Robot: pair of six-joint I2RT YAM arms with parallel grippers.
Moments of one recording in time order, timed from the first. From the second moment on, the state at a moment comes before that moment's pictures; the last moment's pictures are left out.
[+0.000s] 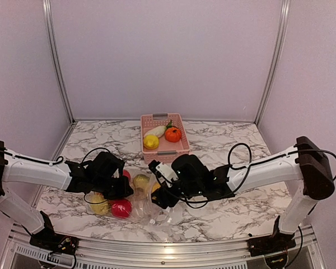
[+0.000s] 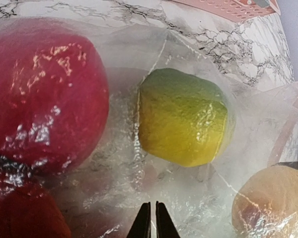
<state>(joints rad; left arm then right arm) -0.89 1.44 0.67 -0.11 0.04 -0.92 1.13 1.71 0.98 0.08 -0.07 0.25</state>
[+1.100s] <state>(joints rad) -0.88 1.42 0.69 -0.11 0.04 -0.90 0.93 1.38 0.96 -0.19 -0.10 0.34</state>
